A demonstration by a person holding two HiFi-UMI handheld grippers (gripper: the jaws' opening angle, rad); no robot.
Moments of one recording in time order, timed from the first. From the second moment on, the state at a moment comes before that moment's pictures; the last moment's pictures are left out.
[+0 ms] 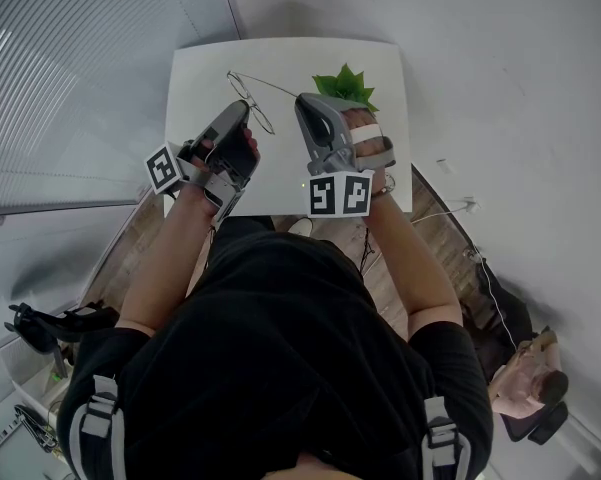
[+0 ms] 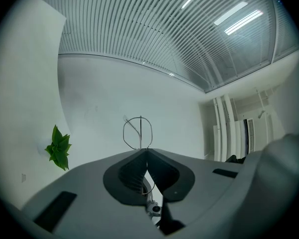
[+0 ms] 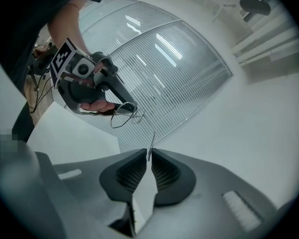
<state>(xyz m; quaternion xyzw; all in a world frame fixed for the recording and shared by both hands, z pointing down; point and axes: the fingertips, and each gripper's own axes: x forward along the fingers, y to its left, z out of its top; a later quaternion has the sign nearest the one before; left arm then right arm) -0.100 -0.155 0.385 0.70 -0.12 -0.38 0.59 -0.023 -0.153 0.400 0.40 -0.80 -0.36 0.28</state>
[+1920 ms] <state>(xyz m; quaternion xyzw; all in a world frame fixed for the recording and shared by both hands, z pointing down) -0.112 -0.163 0.383 0.70 -0.13 -0.39 0.58 -0.056 -0.105 0.414 0.31 -0.85 -0.35 0.24</state>
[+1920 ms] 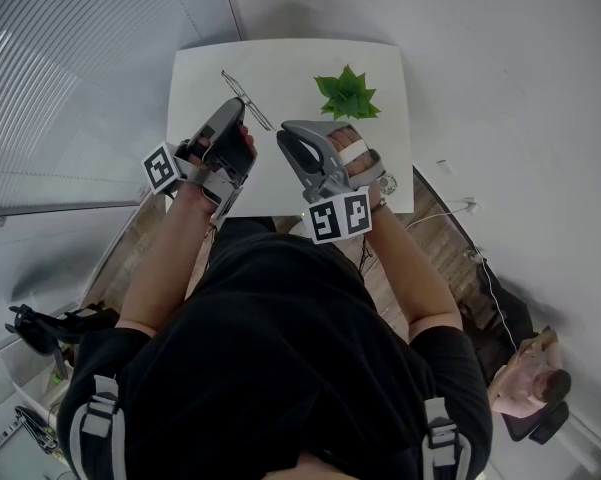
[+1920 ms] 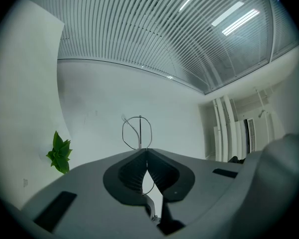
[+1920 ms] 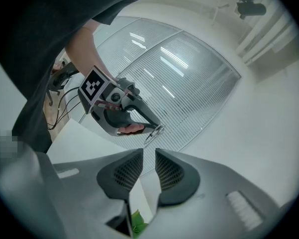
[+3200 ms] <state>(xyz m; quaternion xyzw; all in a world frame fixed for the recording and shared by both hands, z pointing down) -0.104 -0.156 0.402 0.70 -0.14 -0.38 0.59 0.002 -0.133 0.391 0.41 -0.91 -0.03 -0.01</state>
